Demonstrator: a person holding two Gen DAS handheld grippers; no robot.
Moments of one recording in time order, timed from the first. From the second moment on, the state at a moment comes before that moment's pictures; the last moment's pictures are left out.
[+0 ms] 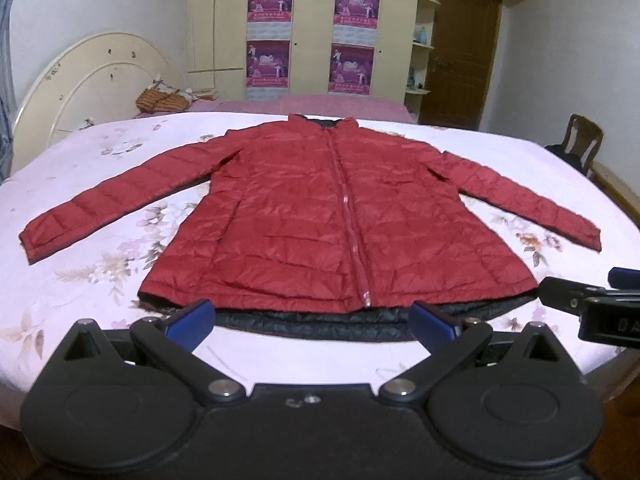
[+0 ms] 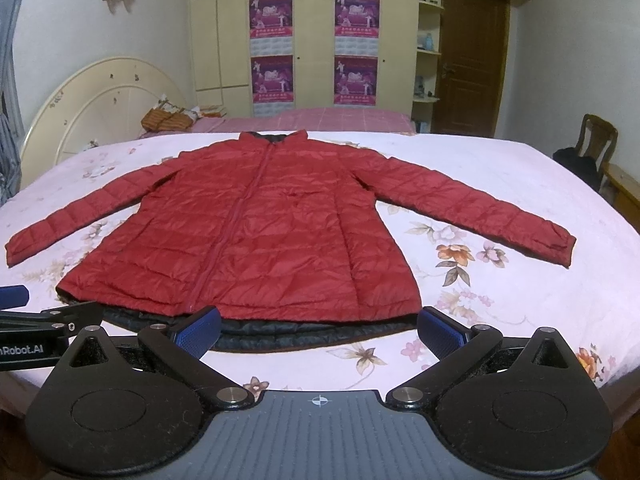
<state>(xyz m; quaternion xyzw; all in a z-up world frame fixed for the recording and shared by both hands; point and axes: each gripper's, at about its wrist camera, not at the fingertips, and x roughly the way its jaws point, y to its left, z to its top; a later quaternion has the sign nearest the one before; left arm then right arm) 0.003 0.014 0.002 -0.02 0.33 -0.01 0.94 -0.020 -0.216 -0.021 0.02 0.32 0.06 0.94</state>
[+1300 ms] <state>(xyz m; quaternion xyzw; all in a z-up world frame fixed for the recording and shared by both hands) 0.241 0.016 -0.026 -0.05 0.33 -0.11 0.94 0.179 -0.284 -0.051 0.08 0.31 -0.11 0.94</state>
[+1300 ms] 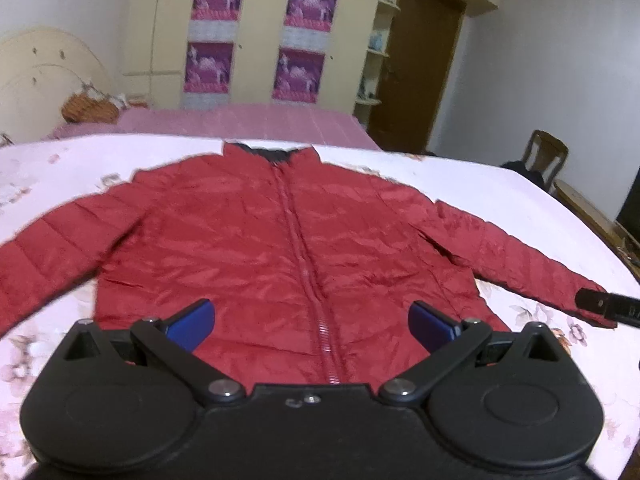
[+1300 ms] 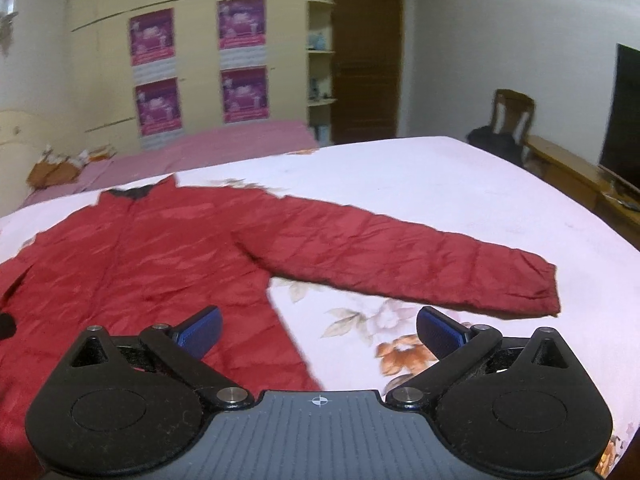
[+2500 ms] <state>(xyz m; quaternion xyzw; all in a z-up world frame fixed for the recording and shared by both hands) 0.352 -0.066 -0.079 -0.02 0.39 -0.09 0.92 0.178 -0.502 -0.136 0.42 0.24 -0.27 0.83</state>
